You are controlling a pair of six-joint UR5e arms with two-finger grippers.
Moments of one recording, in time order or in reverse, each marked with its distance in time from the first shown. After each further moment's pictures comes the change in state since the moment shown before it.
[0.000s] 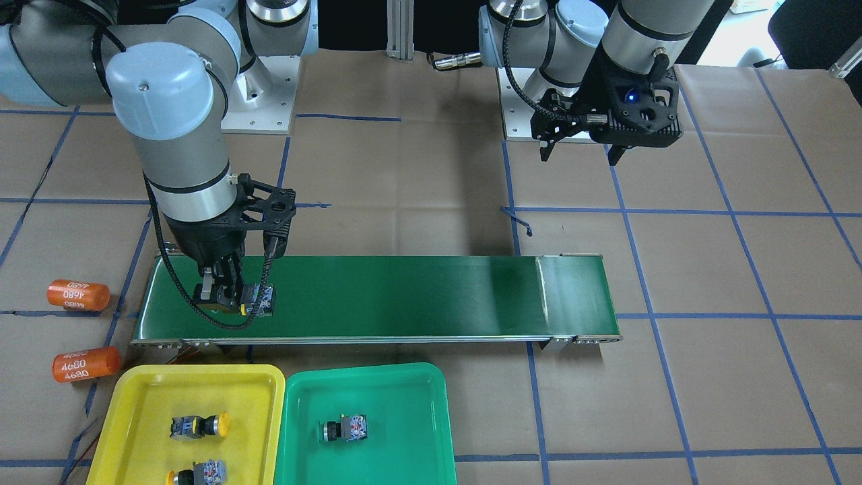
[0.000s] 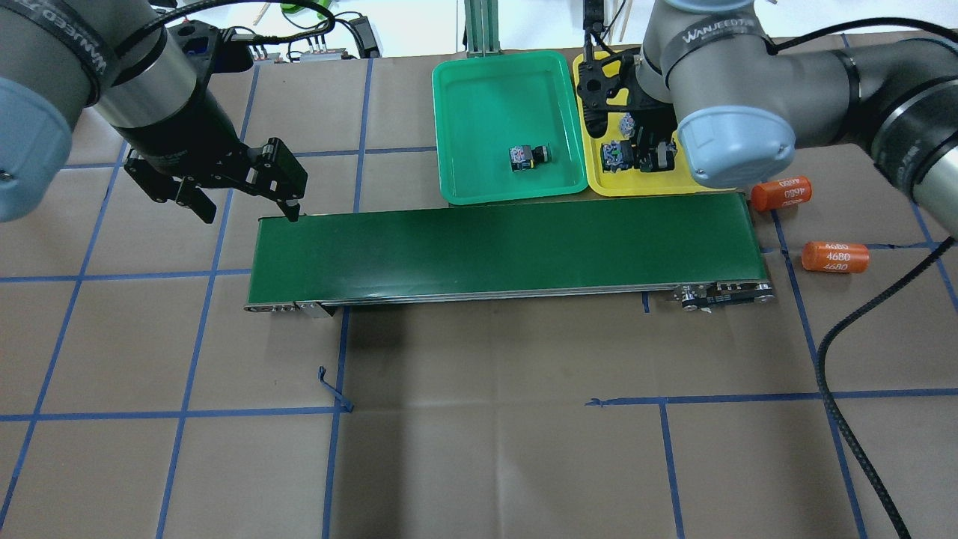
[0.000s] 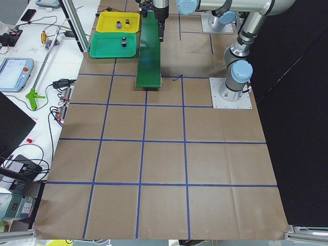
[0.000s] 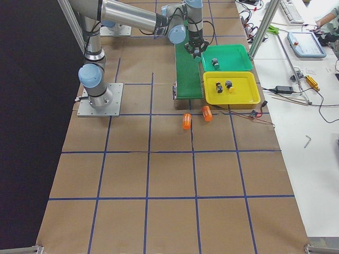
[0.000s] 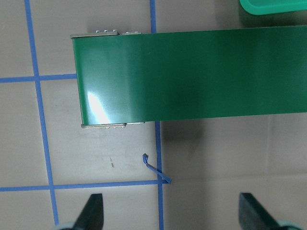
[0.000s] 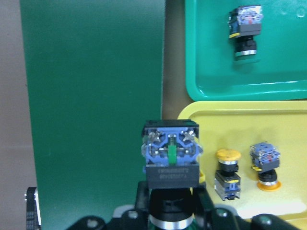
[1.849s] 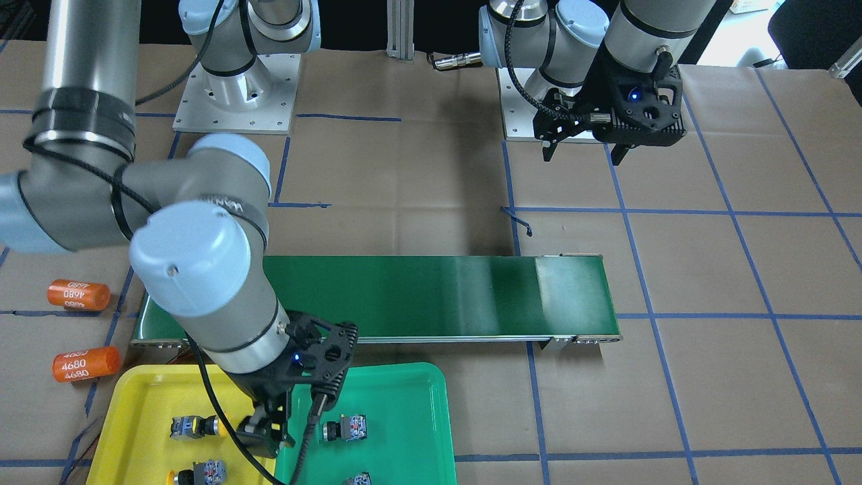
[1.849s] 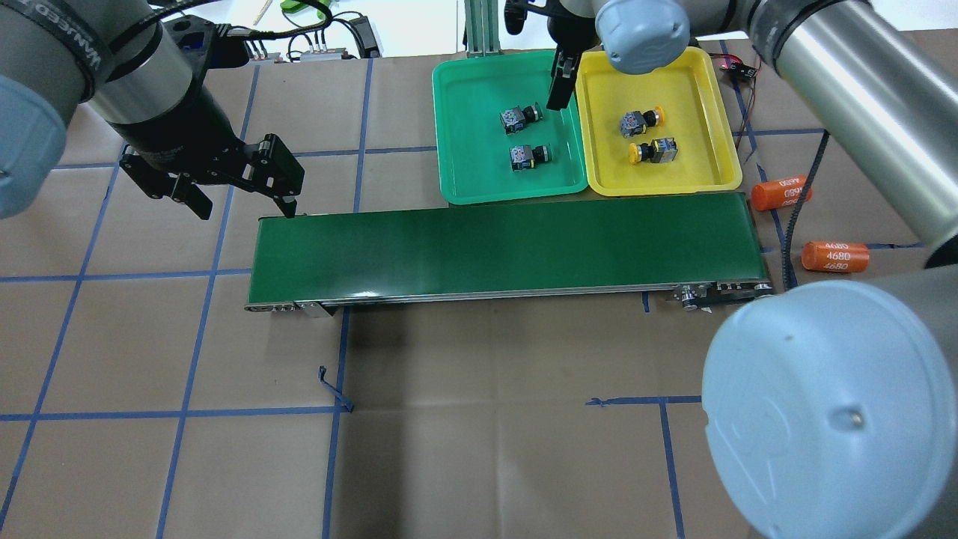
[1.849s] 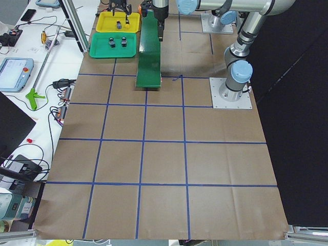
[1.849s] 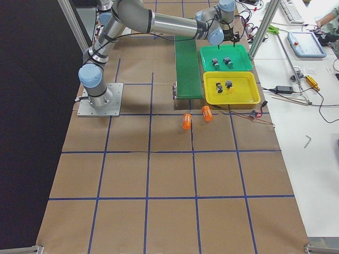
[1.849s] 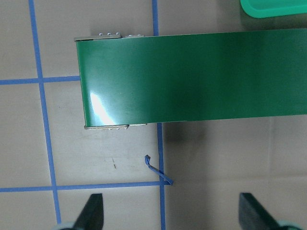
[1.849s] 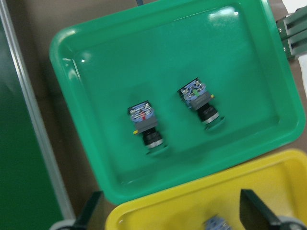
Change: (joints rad) left arm 0.001 0.001 0.006 0.000 0.006 0.000; right arm 0.050 0.269 -0.419 0.226 0.145 0.434
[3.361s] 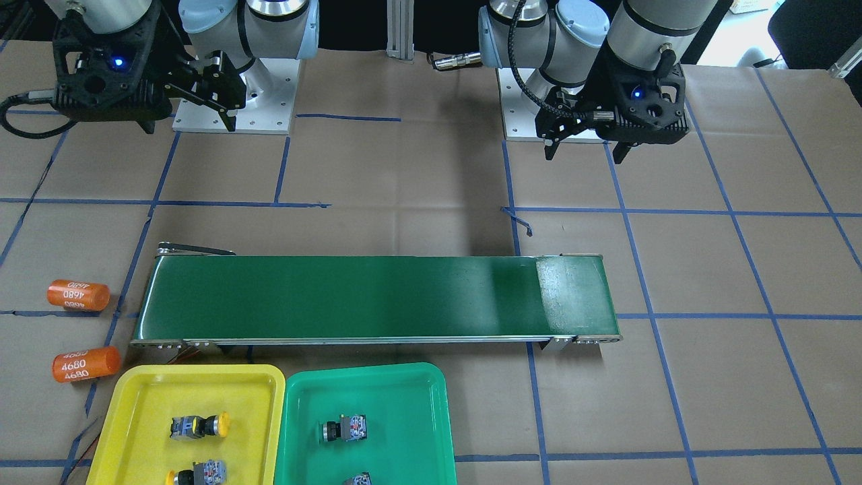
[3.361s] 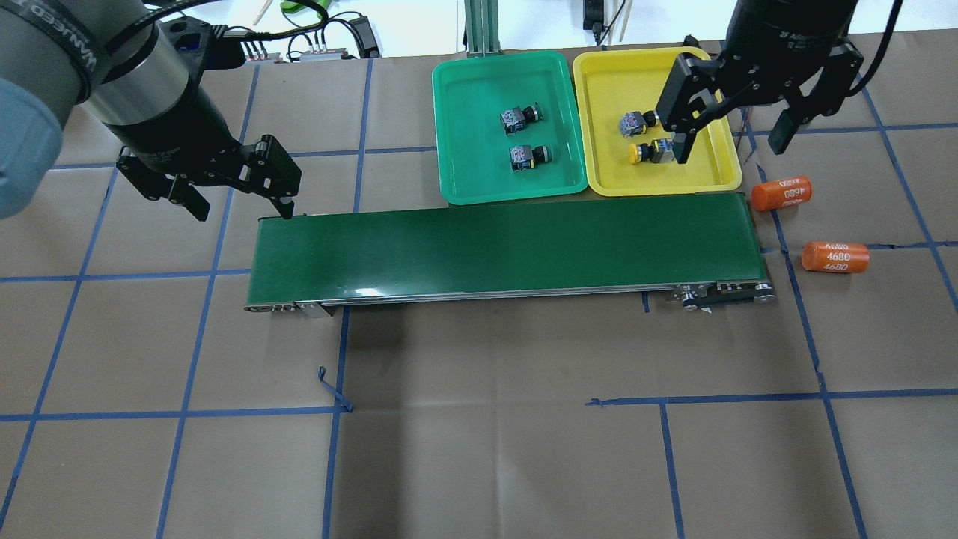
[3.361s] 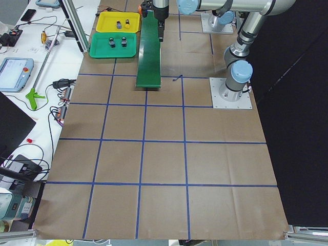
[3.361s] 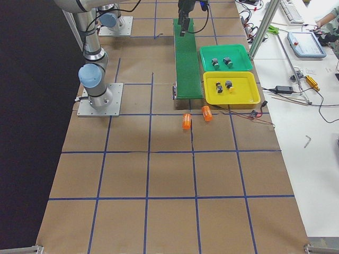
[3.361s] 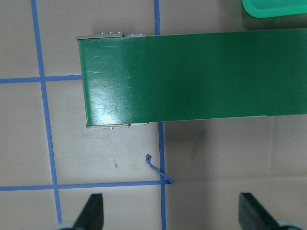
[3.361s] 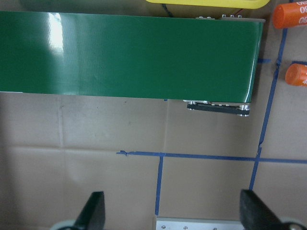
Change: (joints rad) left arm 0.006 0.004 -0.003 -0.002 0.000 0.001; right arm -0.121 -0.504 0.210 0.583 -0.080 1.048
